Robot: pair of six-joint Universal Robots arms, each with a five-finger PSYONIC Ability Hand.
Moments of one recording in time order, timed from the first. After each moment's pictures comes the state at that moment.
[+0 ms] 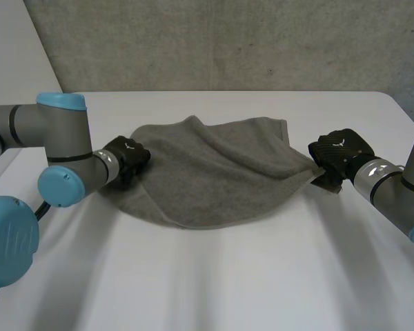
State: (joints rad) left arm 4.40 -2.58 -0.71 2.76 -1.44 3.82; right arm 1.77 -1.06 1.44 -0.05 1.29 2.54; left_hand 0.98 0.98 0.98 0.99 0.96; right_hand 1.33 1.33 1.35 1.35 1.17
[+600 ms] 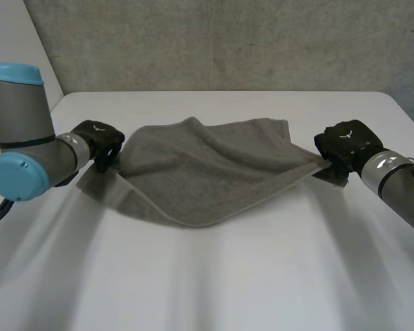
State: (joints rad) left arm 4.46 -2.31 -0.95 2.79 -1.47 3.68; right arm 1.76 -1.10 1.43 -0.02 1.29 2.54; left_hand 1.46 1.48 1.54 1.52 1.49; right_hand 1.33 1.33 1.35 1.35 1.17
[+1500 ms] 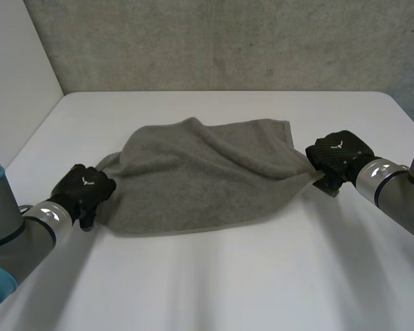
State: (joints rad) left arm 4.57 -1.93 -1.84 3.35 -1.32 3.87; right arm 1.77 -1.10 1.44 0.04 1.26 2.50; left_hand 0.75 0.76 0.75 0.76 0.74; right_hand 1.33 1.33 1.35 1.35 1.17
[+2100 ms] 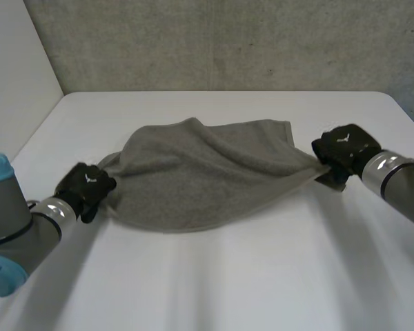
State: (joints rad) left arm 4.57 -2.00 -1.79 3.40 -1.33 3.91; right arm 1.76 -1.11 1.40 0.07 1.27 2.50; left_hand 1.46 1.51 1.54 1.52 1.49; right_hand 1.33 1.33 1.35 1.35 1.17
